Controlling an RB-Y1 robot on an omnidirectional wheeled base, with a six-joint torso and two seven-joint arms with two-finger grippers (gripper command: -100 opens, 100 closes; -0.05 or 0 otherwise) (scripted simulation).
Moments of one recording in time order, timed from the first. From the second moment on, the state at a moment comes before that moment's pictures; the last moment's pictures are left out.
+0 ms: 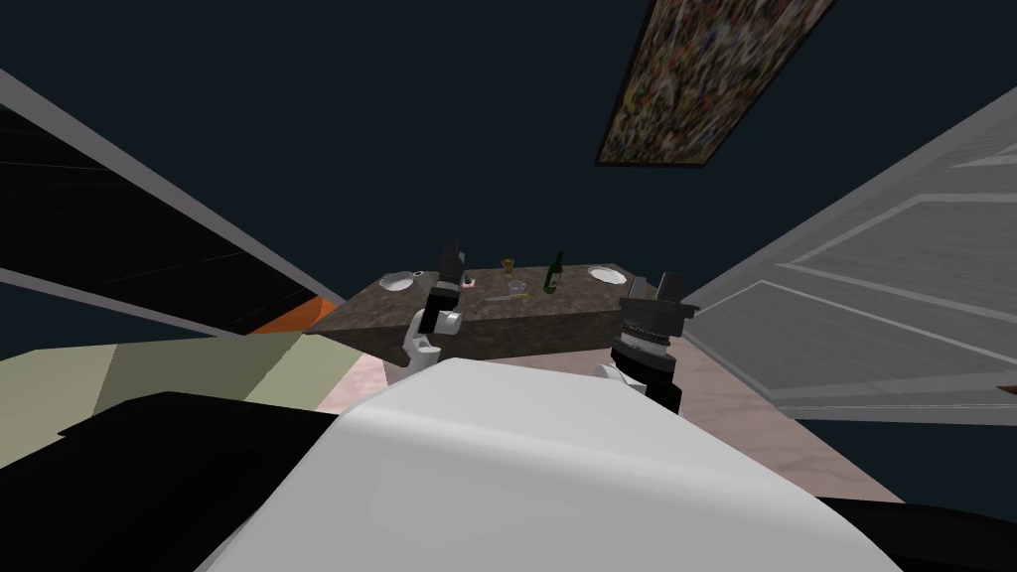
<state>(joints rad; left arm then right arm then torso) 0.12 0.16 0.03 -2.20 -0.05 -0.13 -0.05 0.54 0.01 -0.03 -2.36 -0.04 -0.56 -0.02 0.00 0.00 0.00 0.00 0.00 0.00</state>
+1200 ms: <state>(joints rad) -0.16 0.19 0.09 -1.95 -0.08 0.18 0.01 0.54 0.01 -0.03 -2.36 -0.04 -0.56 -0.02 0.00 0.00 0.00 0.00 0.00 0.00</state>
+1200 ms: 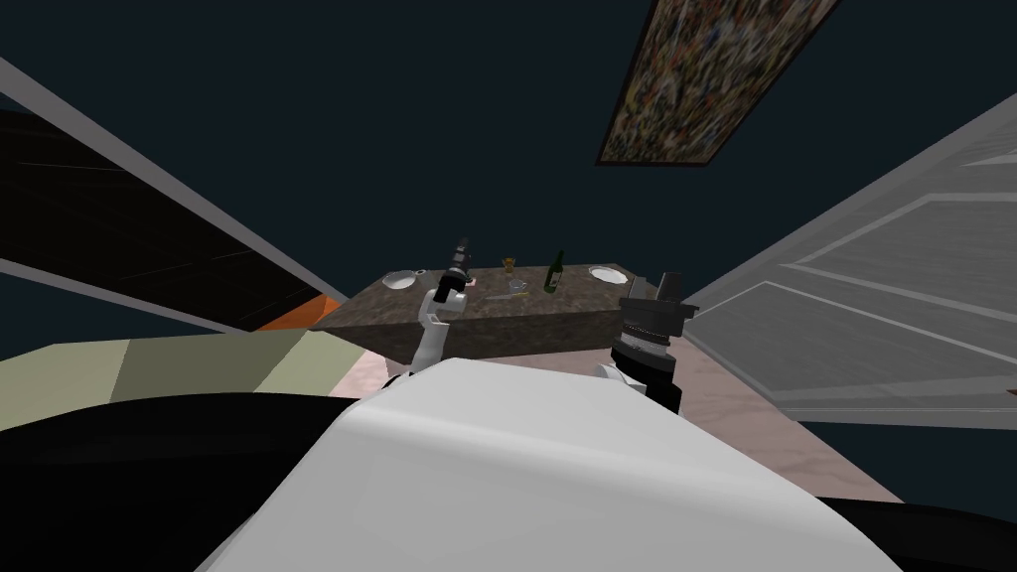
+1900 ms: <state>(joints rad) -0.33 0.21 0.12 -1.78 -0.07 0.38 0.05 0.54 0.01 -0.03 -2.36 -0.04 -0.56 -0.02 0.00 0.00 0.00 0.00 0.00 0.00</state>
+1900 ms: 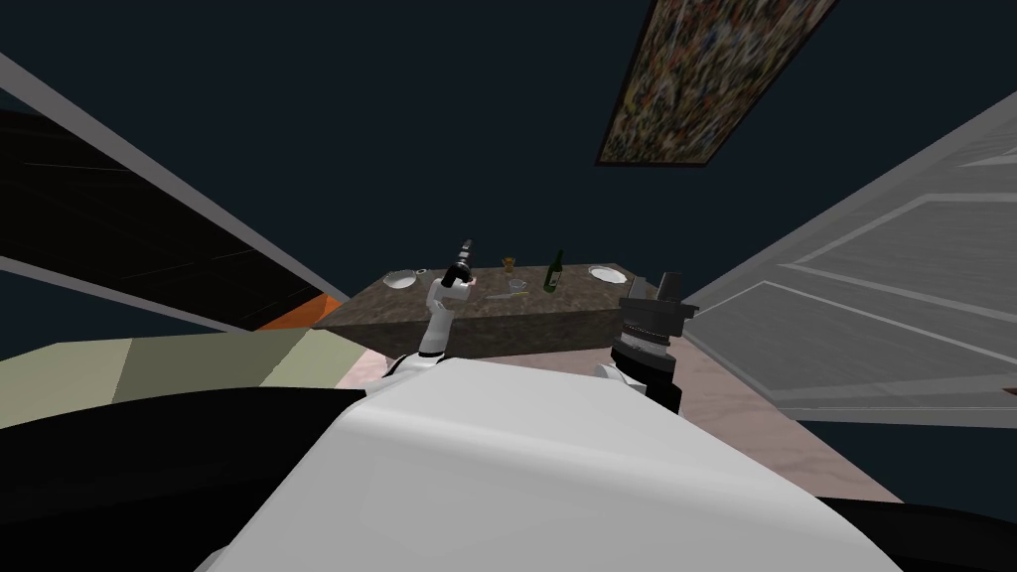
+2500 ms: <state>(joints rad) -0.46 0.21 0.14 -1.63 -0.05 0.55 0.09 0.54 0.01 -0.03 -2.36 -0.04 -0.56 -0.02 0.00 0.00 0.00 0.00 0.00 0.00</state>
